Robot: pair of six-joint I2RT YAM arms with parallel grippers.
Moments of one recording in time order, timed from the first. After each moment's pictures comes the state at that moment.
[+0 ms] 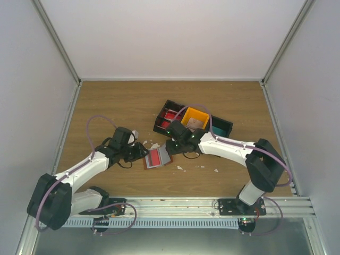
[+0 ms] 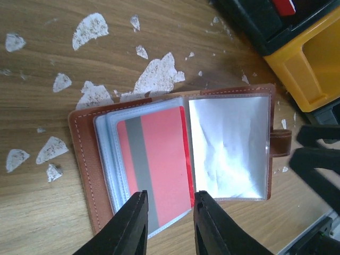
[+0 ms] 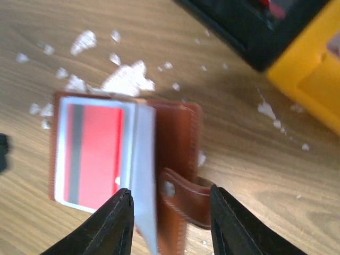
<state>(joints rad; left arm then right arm) -0.42 1.14 0.54 -0.32 0.35 -0.73 0.89 1.65 1.07 -0.50 -0.01 0.64</state>
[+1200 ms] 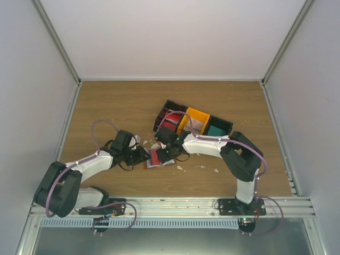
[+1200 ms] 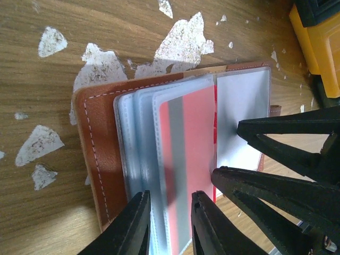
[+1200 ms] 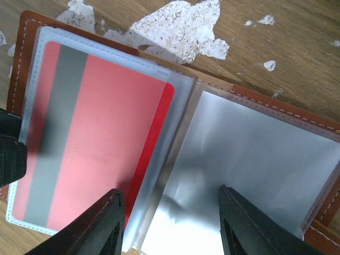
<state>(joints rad) -0.40 1.28 0.47 -0.18 0.47 -0.73 0.94 1.88 1.19 -0.49 -0.09 0.43</state>
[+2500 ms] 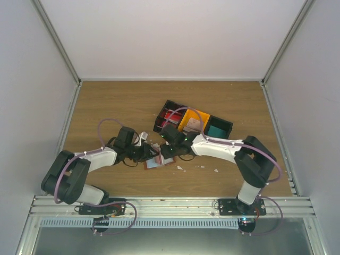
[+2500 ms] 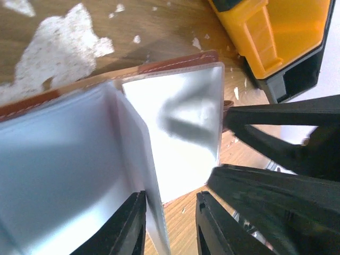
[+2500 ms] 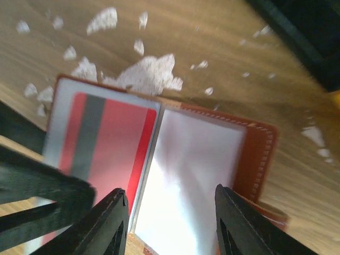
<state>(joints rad) -0.40 1.40 0.48 0.03 0.70 -0.75 0.94 1.76 1.11 -0.44 -0.01 0.50</state>
